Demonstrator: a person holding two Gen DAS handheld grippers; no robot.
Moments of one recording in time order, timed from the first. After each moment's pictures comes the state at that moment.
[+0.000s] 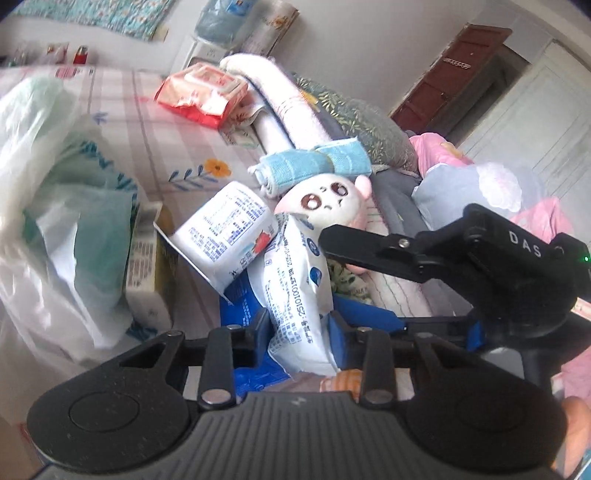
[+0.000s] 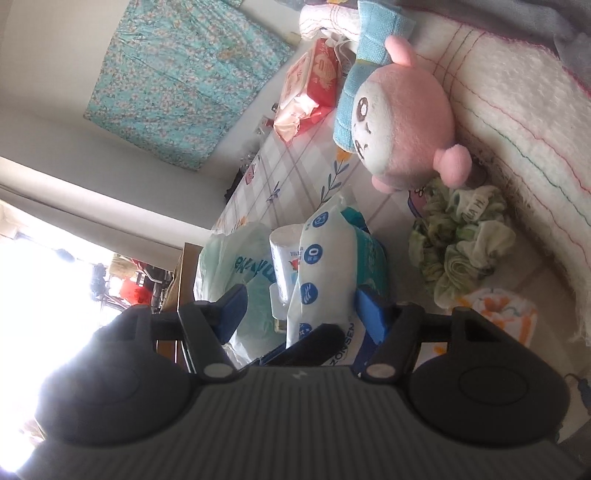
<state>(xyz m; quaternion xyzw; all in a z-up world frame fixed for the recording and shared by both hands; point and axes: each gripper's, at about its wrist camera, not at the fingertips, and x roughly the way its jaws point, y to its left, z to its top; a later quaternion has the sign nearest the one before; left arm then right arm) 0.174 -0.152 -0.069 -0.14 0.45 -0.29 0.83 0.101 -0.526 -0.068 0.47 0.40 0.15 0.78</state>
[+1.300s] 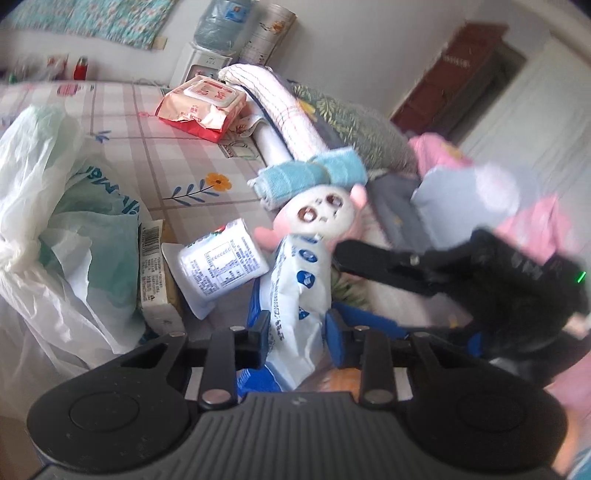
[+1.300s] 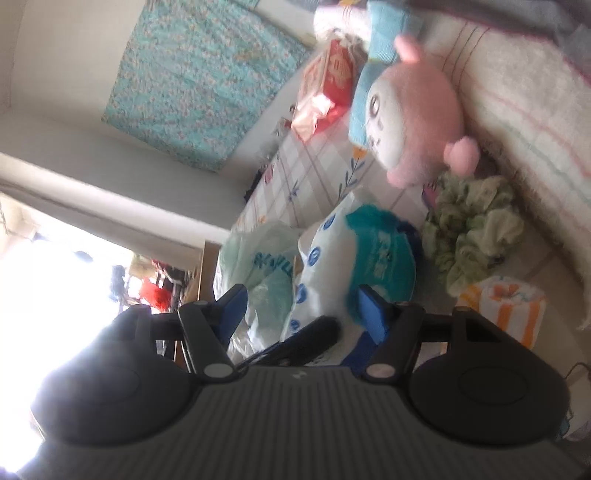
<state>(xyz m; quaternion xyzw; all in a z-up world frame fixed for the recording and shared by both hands) 0.168 -0.142 -0.043 -0.14 0.43 -0.29 0.84 0.092 -0.532 -0.066 0.49 0.38 0.17 0.77</state>
